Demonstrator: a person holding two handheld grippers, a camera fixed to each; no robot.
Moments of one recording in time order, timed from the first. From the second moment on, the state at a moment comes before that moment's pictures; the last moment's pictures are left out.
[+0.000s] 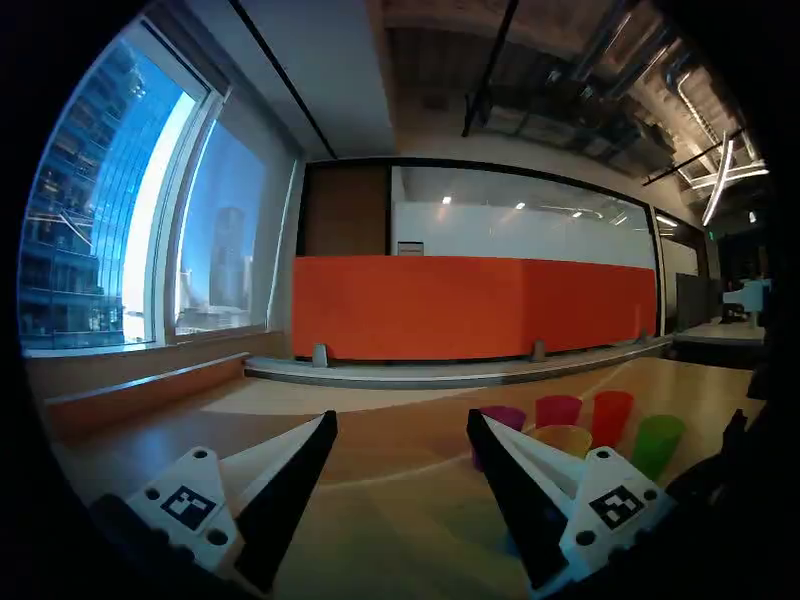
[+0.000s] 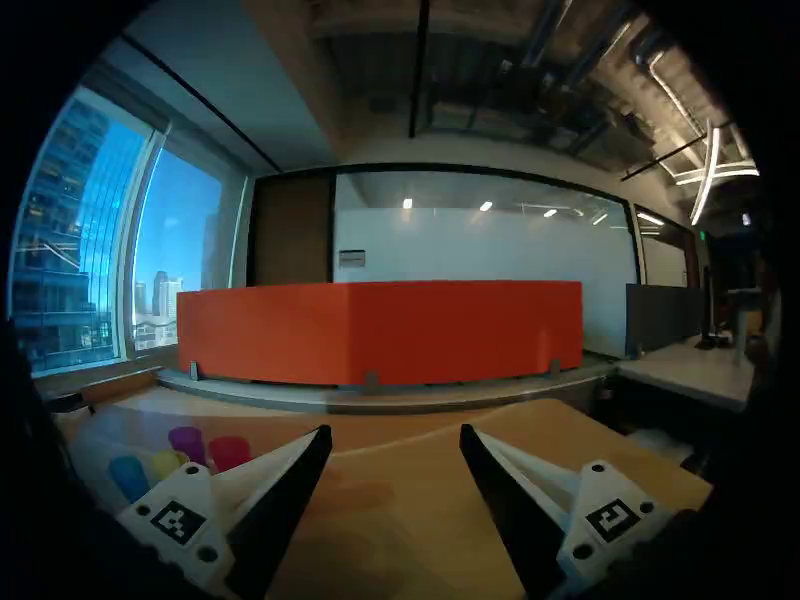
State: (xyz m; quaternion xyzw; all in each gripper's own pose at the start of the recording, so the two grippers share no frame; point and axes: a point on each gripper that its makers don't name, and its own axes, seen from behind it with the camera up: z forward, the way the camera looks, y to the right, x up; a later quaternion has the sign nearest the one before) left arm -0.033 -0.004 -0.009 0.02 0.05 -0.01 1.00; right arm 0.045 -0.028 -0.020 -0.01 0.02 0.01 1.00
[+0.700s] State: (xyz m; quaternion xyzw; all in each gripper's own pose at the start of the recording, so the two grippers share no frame) left arm -0.054 -0.005 0.000 0.02 0.02 -0.01 1.00; right arm 0.046 -0.034 -0.019 -0.01 0.02 0.02 1.00
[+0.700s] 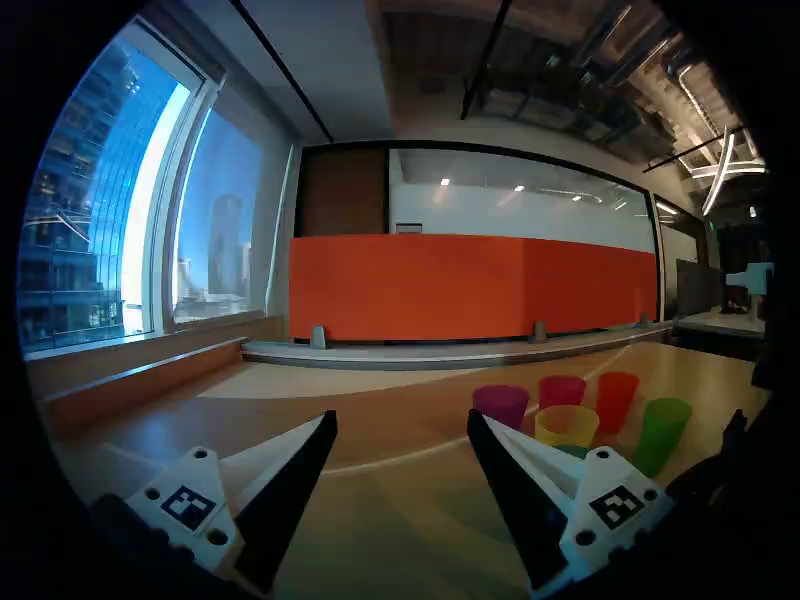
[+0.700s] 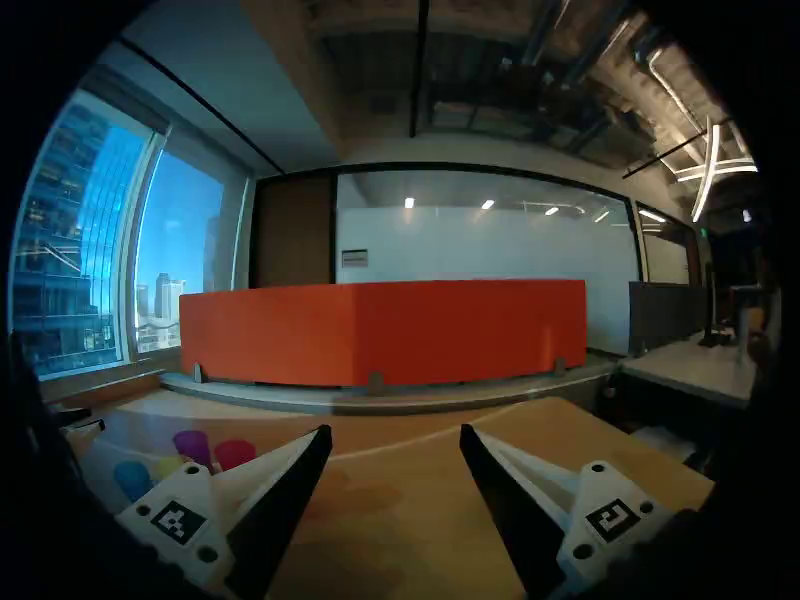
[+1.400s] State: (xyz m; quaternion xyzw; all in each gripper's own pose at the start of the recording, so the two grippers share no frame) left arm -0.055 -0.003 0.002 0.02 0.02 -0.01 1.00; right arm 0.048 -0.031 -0.027 -0.01 0.02 0.02 1.00
